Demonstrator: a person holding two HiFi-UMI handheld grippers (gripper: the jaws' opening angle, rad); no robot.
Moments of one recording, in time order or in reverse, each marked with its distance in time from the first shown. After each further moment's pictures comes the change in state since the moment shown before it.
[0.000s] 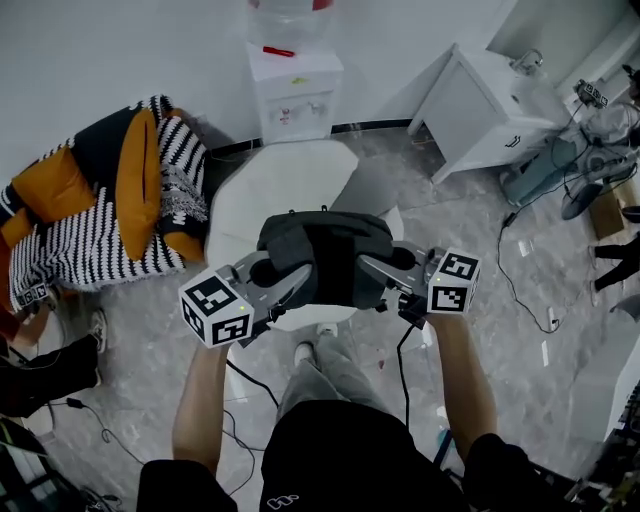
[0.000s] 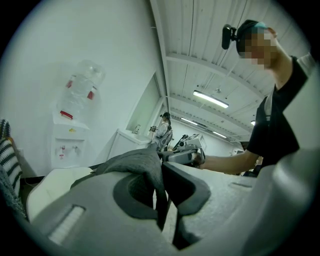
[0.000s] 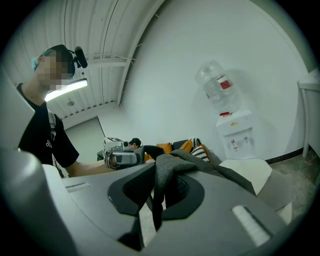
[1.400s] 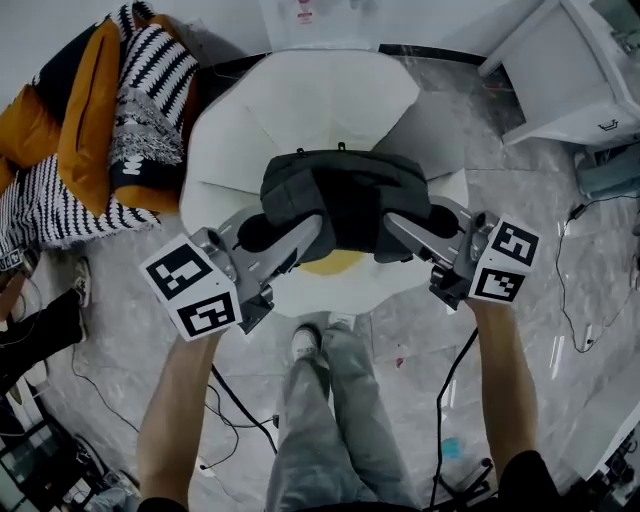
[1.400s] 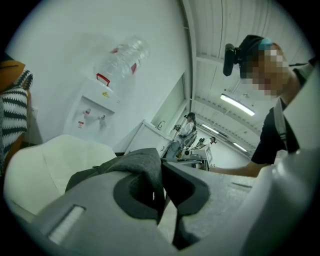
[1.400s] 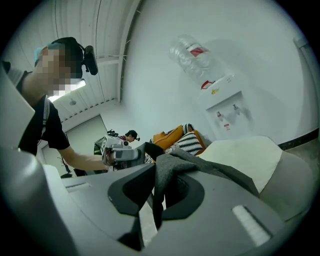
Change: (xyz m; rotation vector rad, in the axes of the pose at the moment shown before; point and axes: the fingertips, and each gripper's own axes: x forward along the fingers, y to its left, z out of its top) left arm 0.109 0.217 -0.154 -0.222 -0.057 0.173; right arm 0.080 -0.247 -0.137 0.037 0.053 0.097
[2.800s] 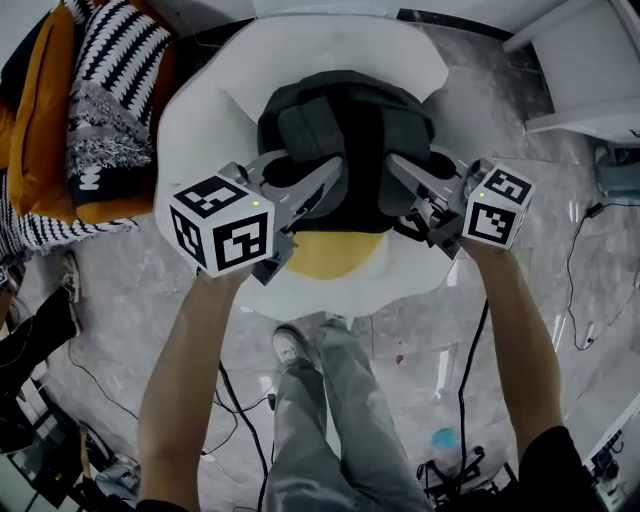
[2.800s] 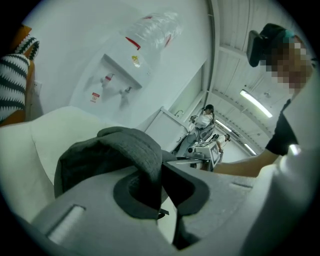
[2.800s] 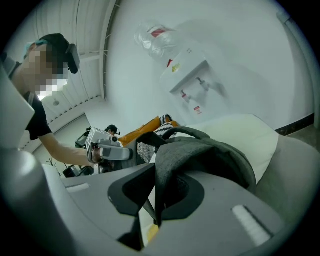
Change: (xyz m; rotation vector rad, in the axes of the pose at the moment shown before) left arm 0.112 0.172 -0.045 -0.113 0.111 0.082; right arm 0.065 -0.205 -0.051 0.091 0.062 -0.093
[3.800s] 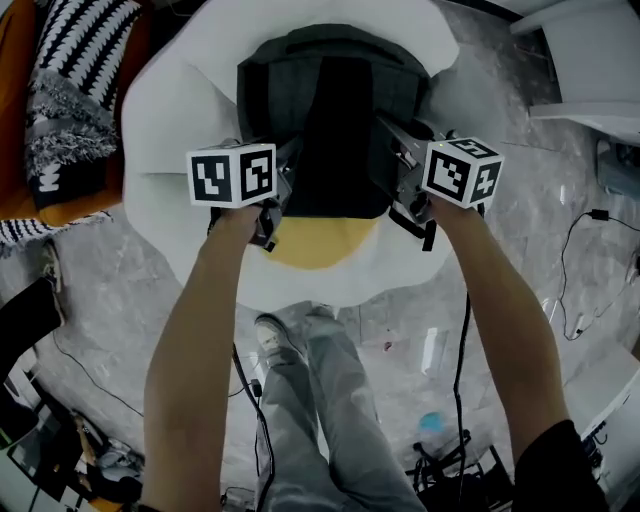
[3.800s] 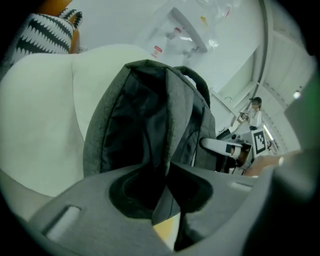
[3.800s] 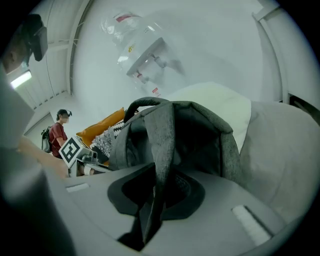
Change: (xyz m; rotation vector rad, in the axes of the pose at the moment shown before) left arm 0.046 0.158 -0.113 -0.276 0.207 0.382; right arm 0.041 -0.130 -0.059 0.142 0.034 -0.310
